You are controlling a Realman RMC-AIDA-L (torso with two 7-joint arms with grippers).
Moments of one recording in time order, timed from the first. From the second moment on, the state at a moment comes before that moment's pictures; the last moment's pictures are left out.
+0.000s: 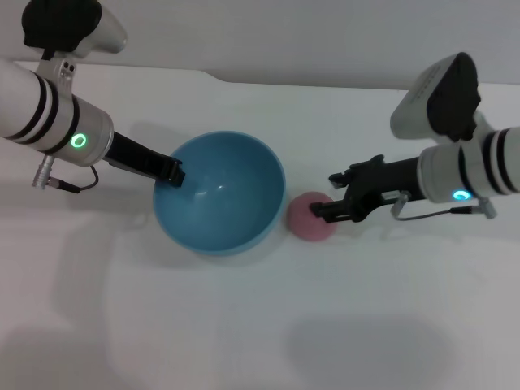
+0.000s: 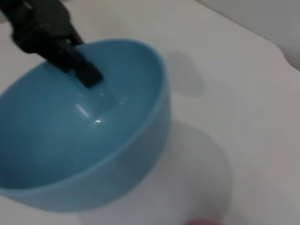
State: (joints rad) left arm -0.59 -2.05 1.22 1.05 2.49 1.28 -2.64; right arm 0.82 2.09 -1.35 -0.43 -1.93 -0.90 1.66
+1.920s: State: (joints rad) left arm -0.74 -2.07 1.64 0.90 2.28 1.07 -2.67; right arm 0.36 2.07 -0.94 -0.77 -1.61 -1.28 1.38
